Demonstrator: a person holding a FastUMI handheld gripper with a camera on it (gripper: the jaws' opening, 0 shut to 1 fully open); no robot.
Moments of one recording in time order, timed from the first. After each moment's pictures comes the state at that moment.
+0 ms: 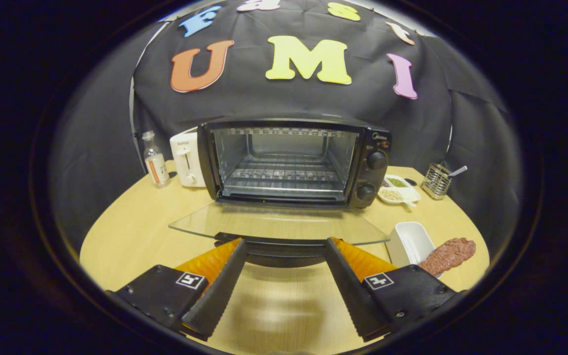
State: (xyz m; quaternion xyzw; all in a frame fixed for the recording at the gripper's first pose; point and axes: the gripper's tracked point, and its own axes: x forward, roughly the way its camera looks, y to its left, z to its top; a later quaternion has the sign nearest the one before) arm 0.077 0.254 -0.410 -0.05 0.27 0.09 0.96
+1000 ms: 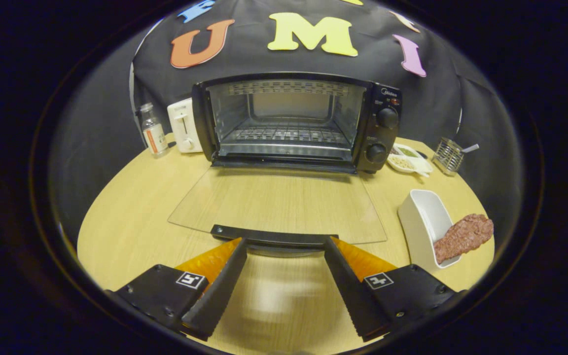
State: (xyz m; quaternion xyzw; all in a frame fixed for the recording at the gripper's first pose) arm 0.067 0.244 -0.437 -0.04 0.33 0.12 0.94
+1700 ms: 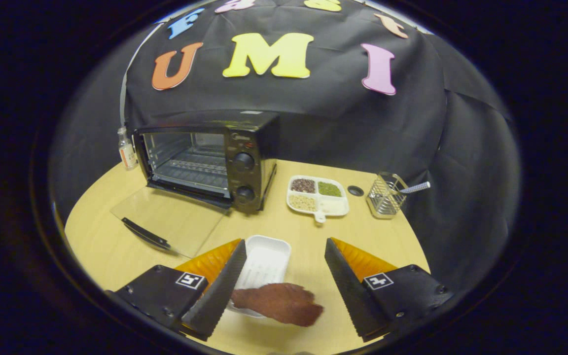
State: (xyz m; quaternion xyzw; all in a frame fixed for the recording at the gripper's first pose) arm 0.128 -0.012 -0.357 -0.08 0.30 0.11 0.94
